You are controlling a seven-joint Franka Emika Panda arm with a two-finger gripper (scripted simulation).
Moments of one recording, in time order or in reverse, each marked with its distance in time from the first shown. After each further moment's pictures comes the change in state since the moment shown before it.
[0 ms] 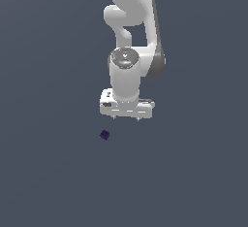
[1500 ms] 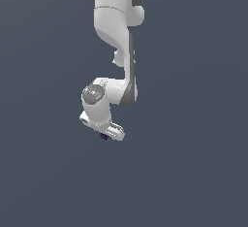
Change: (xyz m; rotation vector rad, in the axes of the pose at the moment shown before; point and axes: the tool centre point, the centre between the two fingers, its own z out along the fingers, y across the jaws) arm 0.028 0.103 0.109 -0.024 -0.002 0.337
